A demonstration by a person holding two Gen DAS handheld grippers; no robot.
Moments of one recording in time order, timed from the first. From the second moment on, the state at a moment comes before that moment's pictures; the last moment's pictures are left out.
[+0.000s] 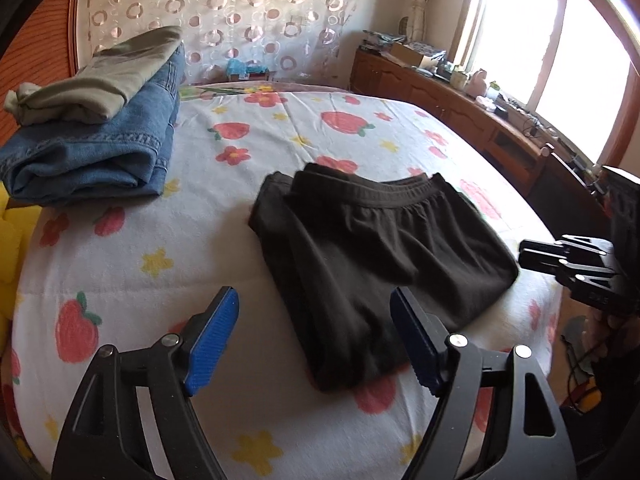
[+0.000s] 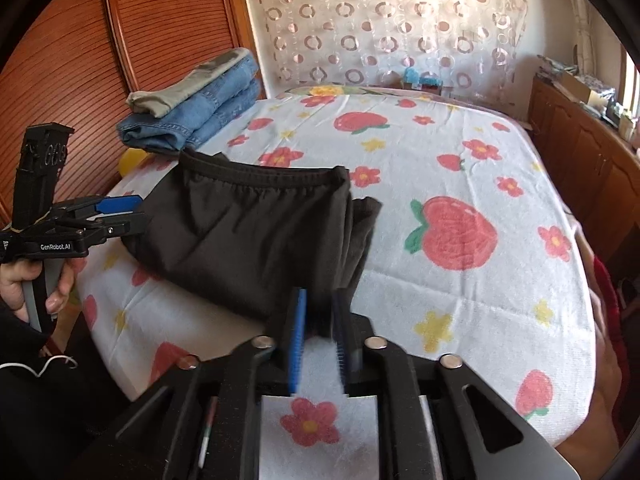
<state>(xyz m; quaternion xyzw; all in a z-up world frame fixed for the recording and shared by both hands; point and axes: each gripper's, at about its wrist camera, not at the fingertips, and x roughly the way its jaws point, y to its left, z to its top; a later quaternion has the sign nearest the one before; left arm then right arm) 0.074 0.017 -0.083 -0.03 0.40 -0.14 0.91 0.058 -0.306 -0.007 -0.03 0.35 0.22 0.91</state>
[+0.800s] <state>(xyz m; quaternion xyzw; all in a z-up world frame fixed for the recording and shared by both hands) 0.124 0.011 -0.099 -0.01 0.41 -0.12 0.91 0.139 -0.272 -0.020 -0.03 0.36 0.15 0.92</state>
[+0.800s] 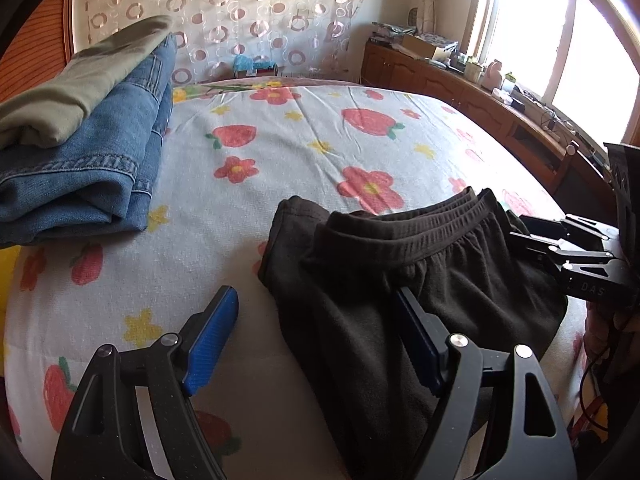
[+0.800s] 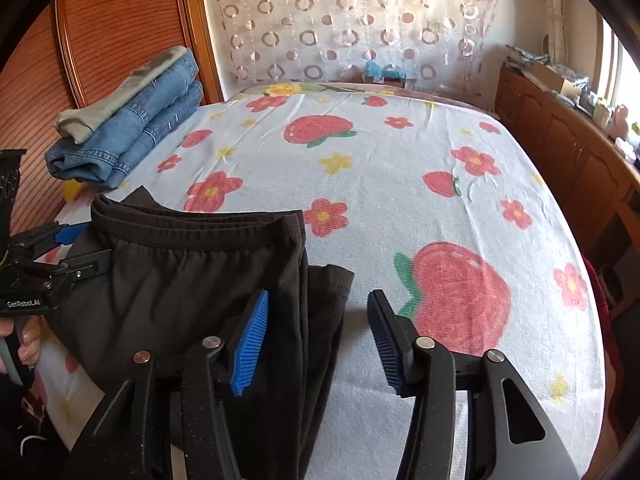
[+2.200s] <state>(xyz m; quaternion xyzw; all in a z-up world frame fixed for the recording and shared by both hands) 0.148 0.035 -0.089 -0.06 0.42 -0.16 0.89 0.145 -0.256 -0.023 -0.04 0.36 0.17 0.92</state>
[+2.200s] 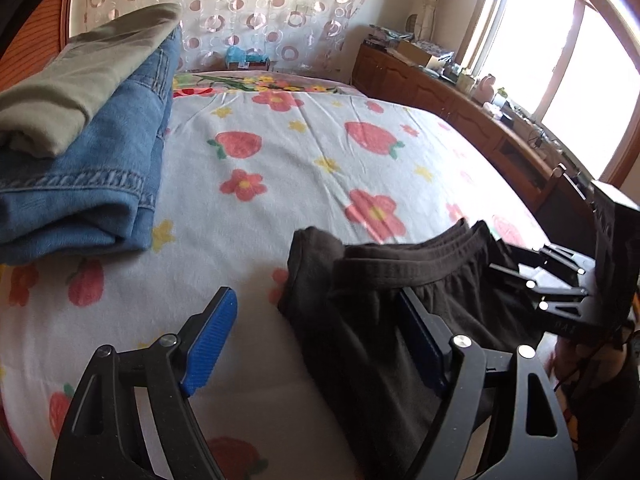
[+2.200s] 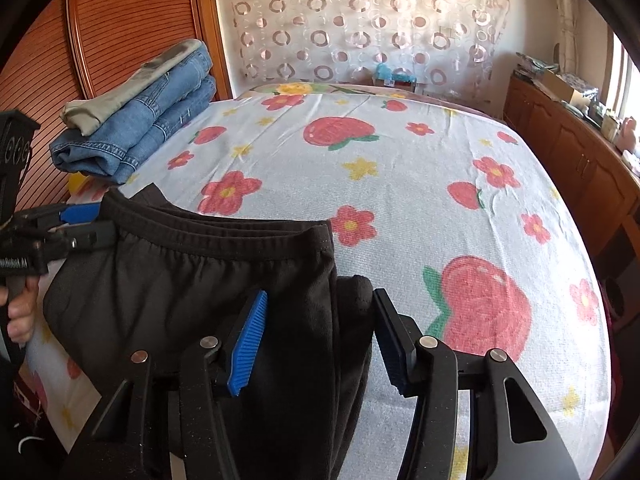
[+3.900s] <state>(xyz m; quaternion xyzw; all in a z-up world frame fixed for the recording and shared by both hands) 0.079 0.036 0.037 -0.03 0.23 -0.19 0.95 0.082 -0.266 0.070 -0.04 0.22 0.24 0.95</state>
